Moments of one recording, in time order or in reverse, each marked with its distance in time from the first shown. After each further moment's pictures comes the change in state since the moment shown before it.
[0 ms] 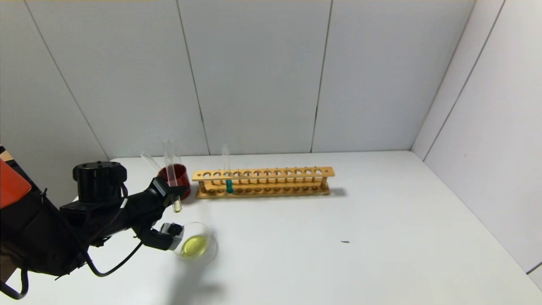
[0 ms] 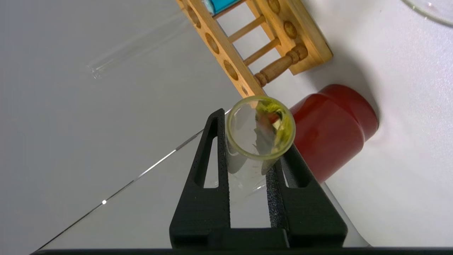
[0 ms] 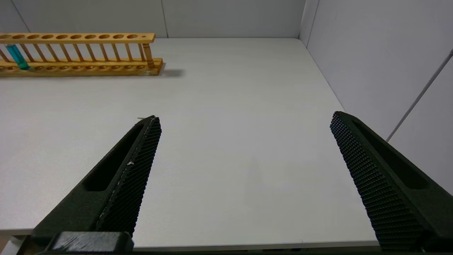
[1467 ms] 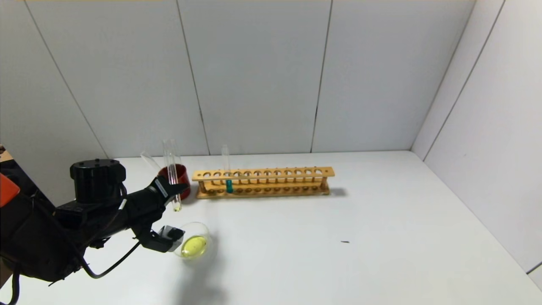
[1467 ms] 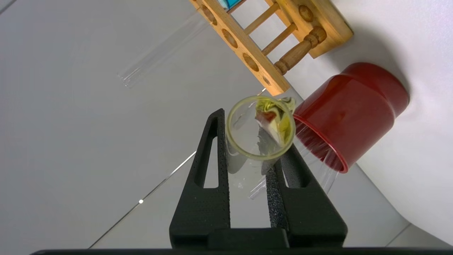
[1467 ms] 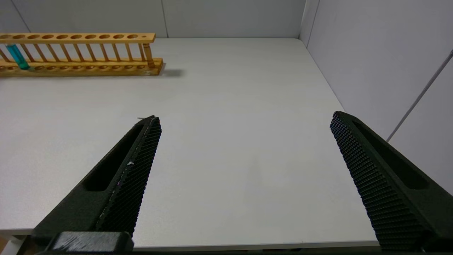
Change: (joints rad) left arm -0.038 -0.053 0.019 0.000 0.064 0.121; right arm 0.000 0.000 0.000 0.000 0.000 0.000
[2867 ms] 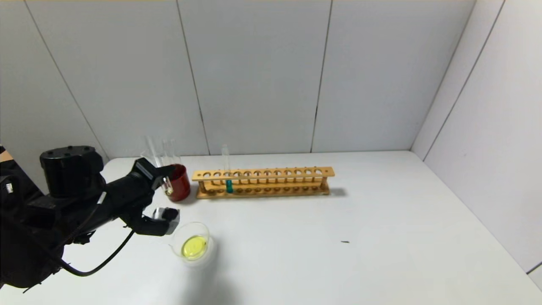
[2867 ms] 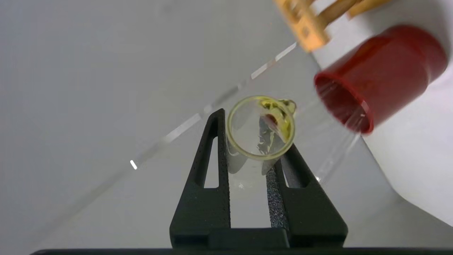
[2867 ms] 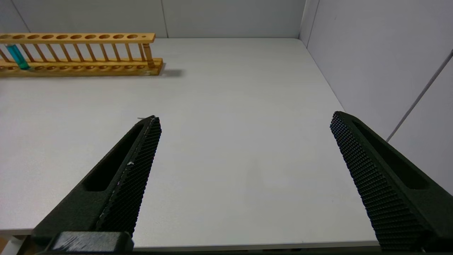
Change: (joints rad) left arm -0.006 -0.138 0.004 0.006 0.090 -0.167; right arm 0.000 0.000 0.000 0.000 0.000 0.000
